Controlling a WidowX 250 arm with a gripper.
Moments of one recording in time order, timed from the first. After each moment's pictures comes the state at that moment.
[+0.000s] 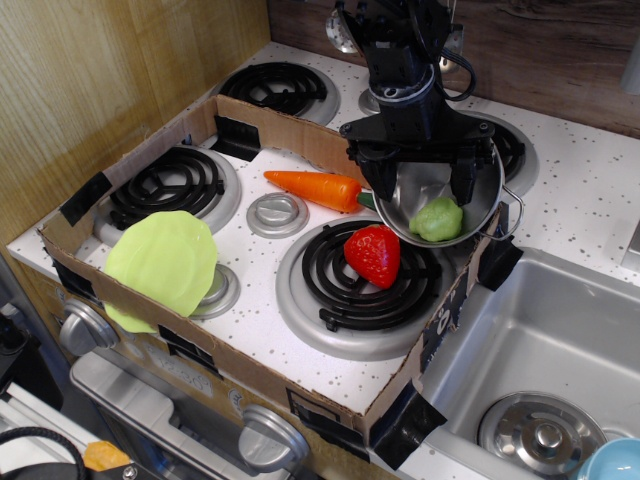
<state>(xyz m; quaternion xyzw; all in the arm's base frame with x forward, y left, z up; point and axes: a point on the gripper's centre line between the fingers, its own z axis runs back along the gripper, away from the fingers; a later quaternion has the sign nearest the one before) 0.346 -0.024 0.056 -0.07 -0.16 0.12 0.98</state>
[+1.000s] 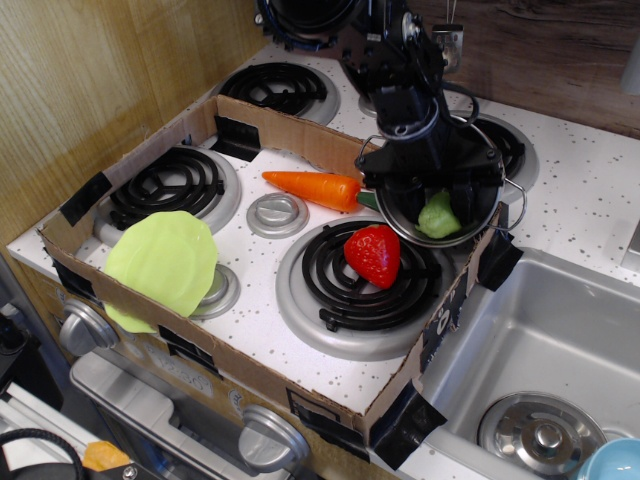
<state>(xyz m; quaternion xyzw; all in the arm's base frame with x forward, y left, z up) 0.355 -0.033 0.032 -0.11 -0.17 0.13 0.97</state>
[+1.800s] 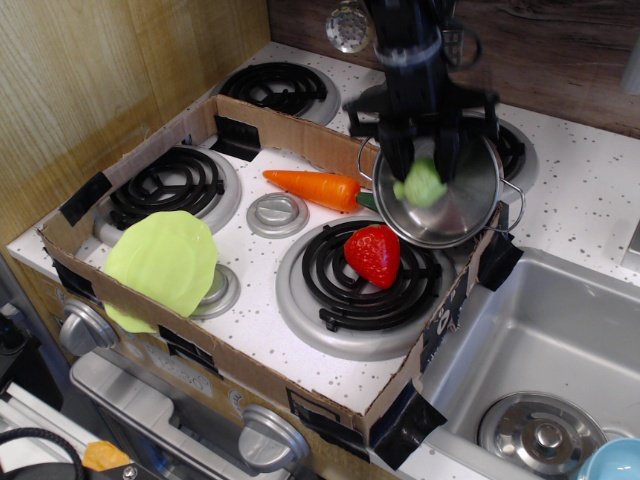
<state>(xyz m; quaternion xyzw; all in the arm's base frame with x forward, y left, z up) 0.352 -0.012 0.077 -0.07 -0.11 0.15 0.98</state>
